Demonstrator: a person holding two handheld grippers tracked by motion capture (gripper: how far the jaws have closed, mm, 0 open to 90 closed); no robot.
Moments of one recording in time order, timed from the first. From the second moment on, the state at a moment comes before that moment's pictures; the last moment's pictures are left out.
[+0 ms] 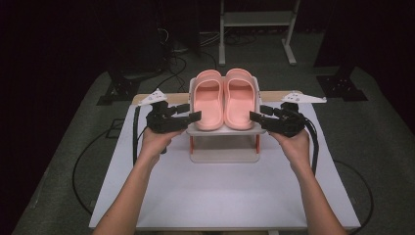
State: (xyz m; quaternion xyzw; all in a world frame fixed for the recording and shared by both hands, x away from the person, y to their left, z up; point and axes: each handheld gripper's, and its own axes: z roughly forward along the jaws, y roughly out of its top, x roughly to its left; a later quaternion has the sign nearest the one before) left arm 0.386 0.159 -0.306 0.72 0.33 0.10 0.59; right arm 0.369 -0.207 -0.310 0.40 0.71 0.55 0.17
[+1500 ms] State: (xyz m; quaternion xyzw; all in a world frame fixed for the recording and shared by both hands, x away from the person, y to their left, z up) left arm 0.350 0.170 -0.322 0.73 0.32 0.08 0.61; right arm 0.335 -0.225 -0.333 0.39 0.72 0.56 0.15
